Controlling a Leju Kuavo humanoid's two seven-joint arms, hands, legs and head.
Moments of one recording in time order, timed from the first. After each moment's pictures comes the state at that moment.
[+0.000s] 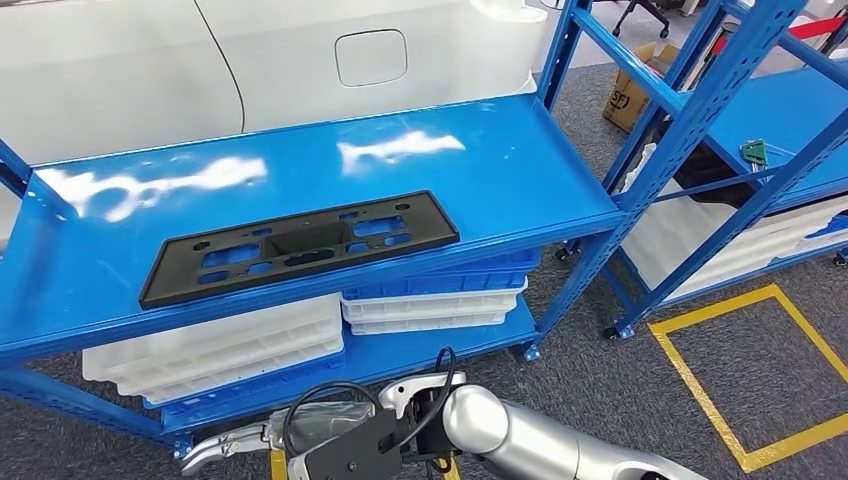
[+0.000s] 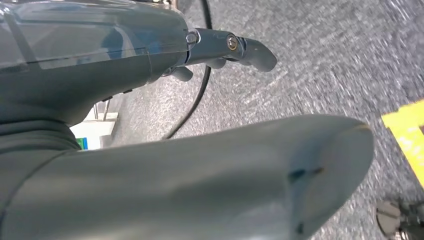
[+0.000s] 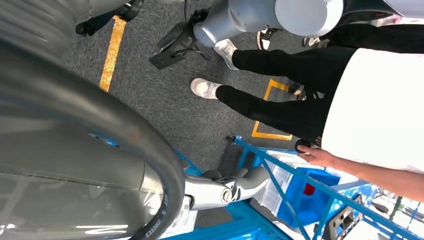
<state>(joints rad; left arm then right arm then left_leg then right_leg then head) -0.07 -0.18 1.07 -0.19 -1.38 0.01 -0.23 -0.34 -0.13 1.00 -1.28 -0.09 0.40 -0.50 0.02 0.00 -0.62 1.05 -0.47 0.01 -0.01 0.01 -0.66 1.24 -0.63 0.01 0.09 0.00</state>
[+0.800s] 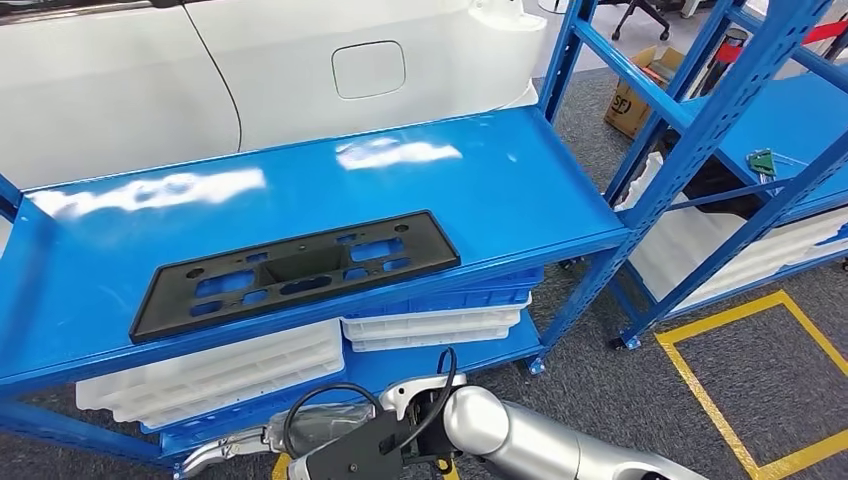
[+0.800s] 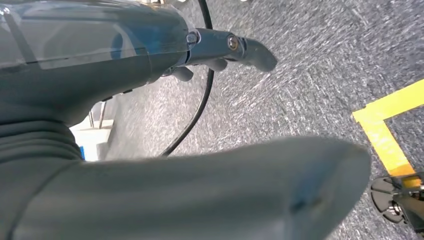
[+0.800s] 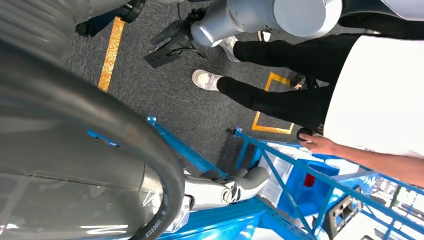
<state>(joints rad) -0.07 -0.17 1.06 -0.19 -1.38 0.00 -0.24 -0.33 -0.13 1.00 -1.29 -0.09 0.40 -0.50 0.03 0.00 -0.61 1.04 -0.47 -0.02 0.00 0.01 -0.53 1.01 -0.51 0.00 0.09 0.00</state>
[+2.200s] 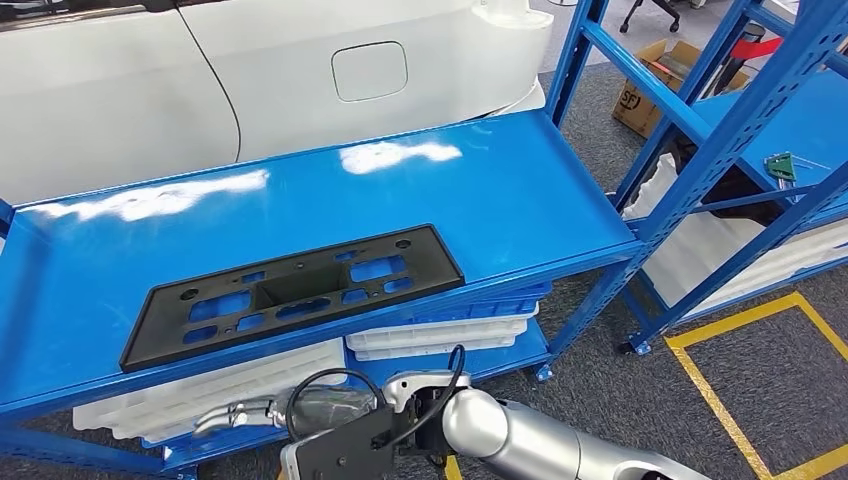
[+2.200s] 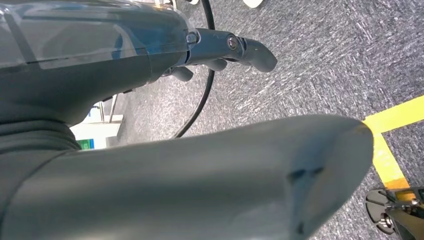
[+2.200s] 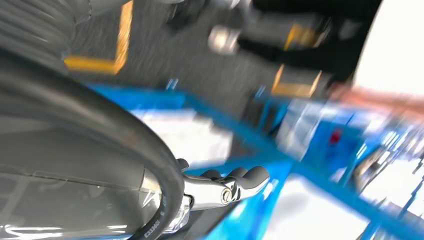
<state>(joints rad) -0.07 -0.18 1.06 -0.18 -1.37 0.02 -0.22 -0.34 -0.14 1.00 -1.29 0.04 0.26 -0.48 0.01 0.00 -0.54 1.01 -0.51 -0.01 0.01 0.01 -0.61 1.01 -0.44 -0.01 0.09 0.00</state>
